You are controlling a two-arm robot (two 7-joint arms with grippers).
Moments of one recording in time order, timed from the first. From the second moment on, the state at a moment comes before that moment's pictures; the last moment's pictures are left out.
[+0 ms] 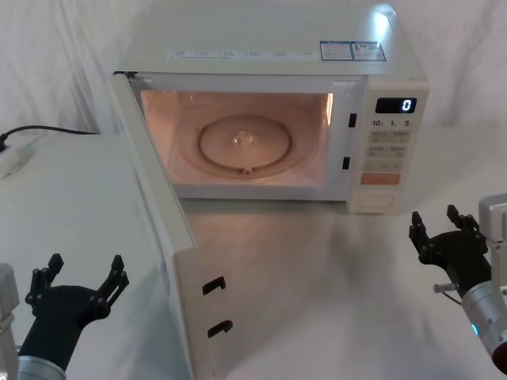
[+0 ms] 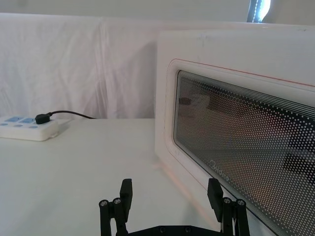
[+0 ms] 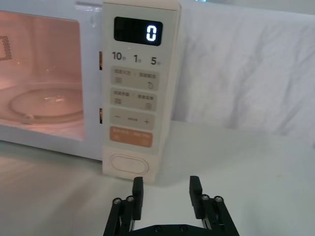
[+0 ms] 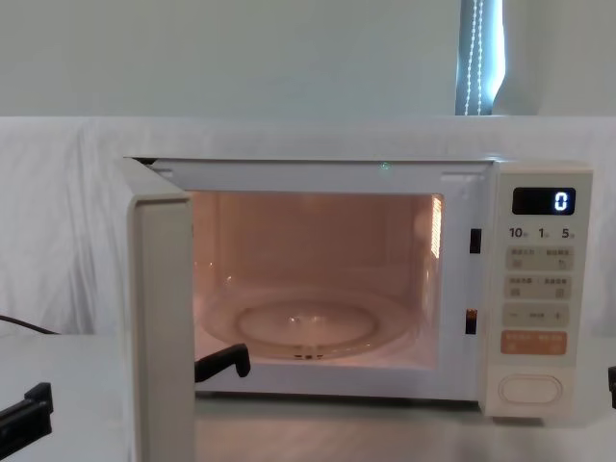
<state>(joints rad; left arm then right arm) 0.27 0.24 0.04 -1.85 -0.25 -0.02 -0.02 0.03 0.08 -0.05 -1.55 -0.03 -0.01 0.07</state>
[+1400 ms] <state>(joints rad) 0.27 0.24 0.04 -1.85 -0.25 -0.02 -0.02 0.01 0.09 -0.01 -1.55 -0.02 -0.03 0.06</state>
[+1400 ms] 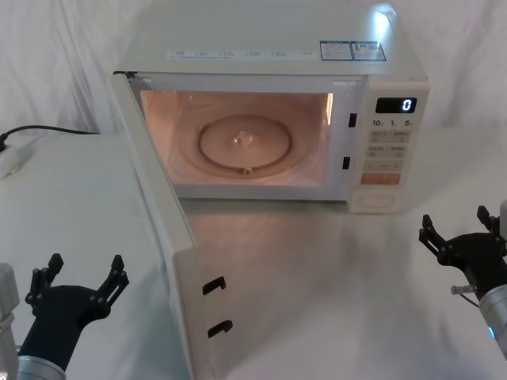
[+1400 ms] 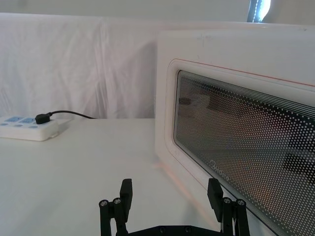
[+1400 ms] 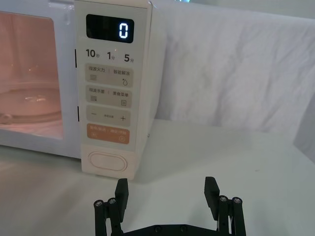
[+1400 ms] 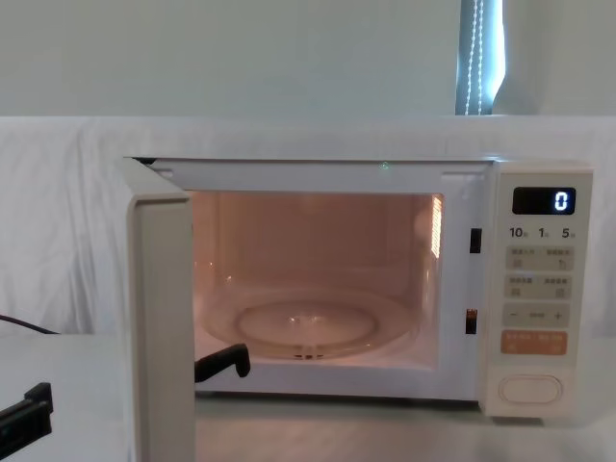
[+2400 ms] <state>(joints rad) 0.27 0.24 0.04 -1.85 -0.25 -0.02 -0.02 0.01 0.09 -0.01 -1.55 -0.02 -0.03 0.06</state>
